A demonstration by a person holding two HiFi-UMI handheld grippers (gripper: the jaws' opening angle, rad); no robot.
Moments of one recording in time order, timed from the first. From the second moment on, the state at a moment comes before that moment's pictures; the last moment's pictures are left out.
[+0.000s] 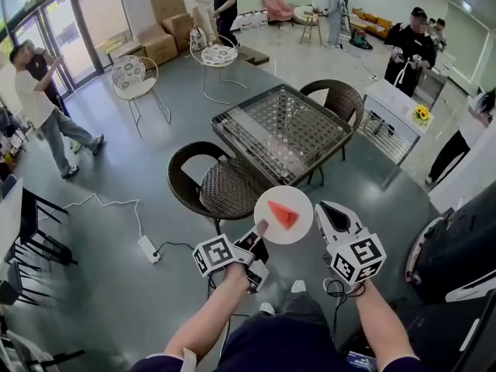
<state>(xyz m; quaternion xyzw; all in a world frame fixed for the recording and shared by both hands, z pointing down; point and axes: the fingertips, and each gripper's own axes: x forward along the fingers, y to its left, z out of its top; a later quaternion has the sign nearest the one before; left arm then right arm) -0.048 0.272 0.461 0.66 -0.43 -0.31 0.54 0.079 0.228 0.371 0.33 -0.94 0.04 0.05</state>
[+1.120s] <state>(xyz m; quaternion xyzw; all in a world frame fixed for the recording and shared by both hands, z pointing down) -0.040 0.102 0.488 0.64 -0.44 -0.31 0.55 0.077 0.038 0.396 0.33 -0.94 0.06 0.04</state>
